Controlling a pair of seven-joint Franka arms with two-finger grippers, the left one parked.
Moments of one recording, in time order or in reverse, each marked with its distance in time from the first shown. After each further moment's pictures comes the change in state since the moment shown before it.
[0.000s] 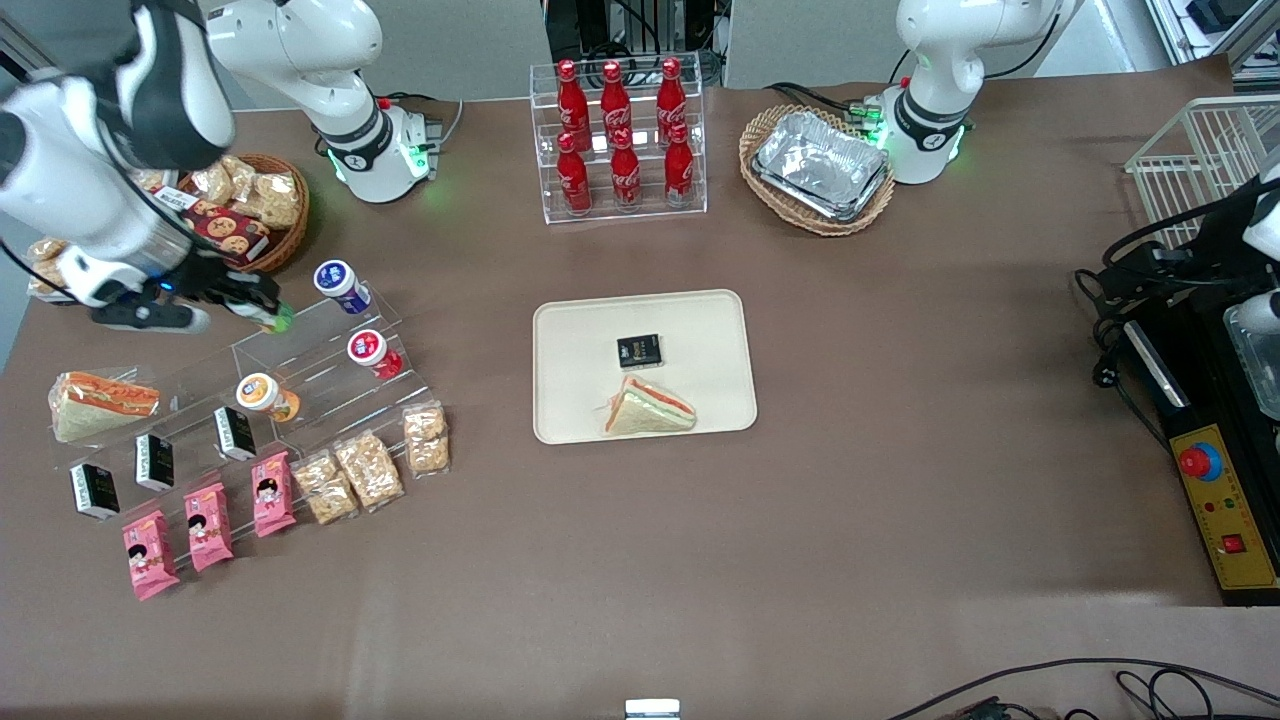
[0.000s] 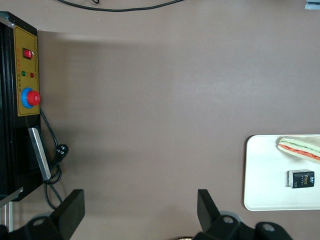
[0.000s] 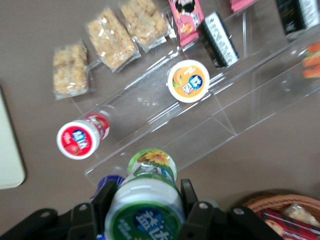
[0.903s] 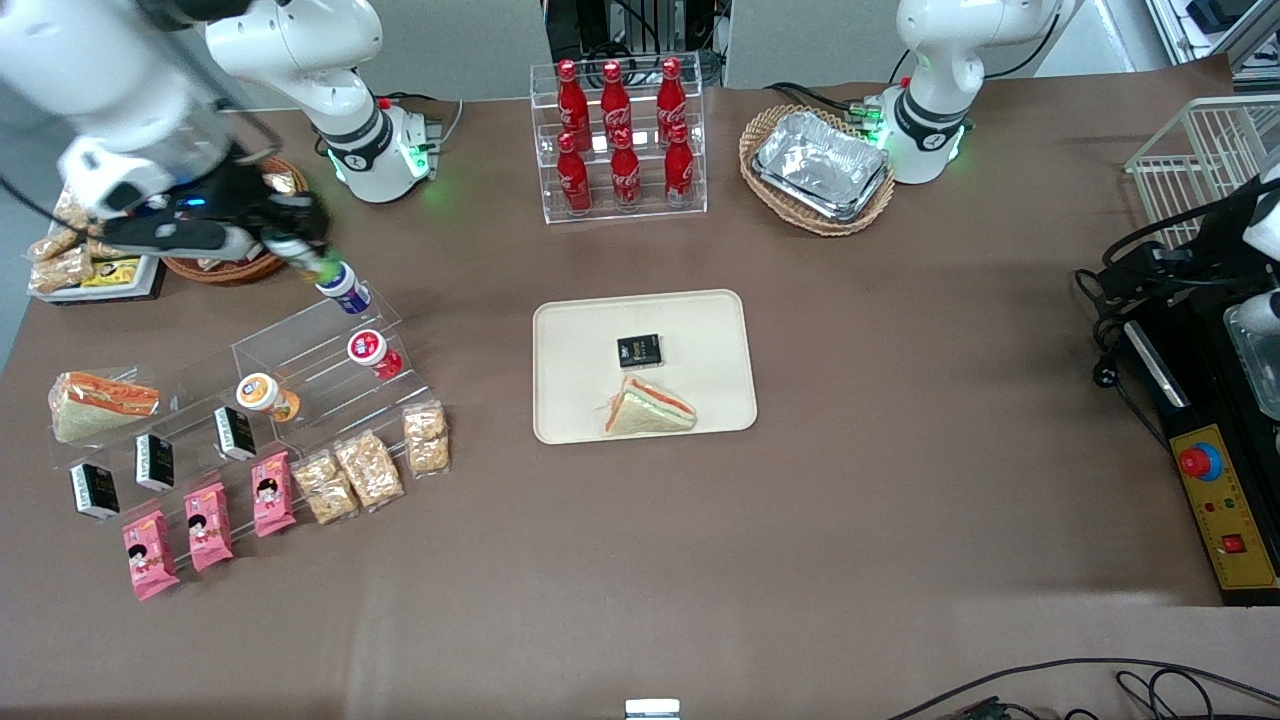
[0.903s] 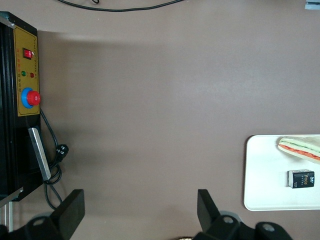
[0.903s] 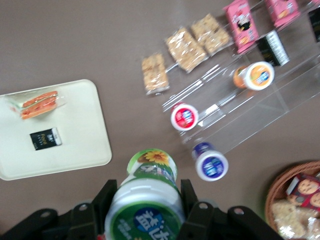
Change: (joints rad) arm 0.121 0.035 0.209 0.388 0.075 -0.316 0.357
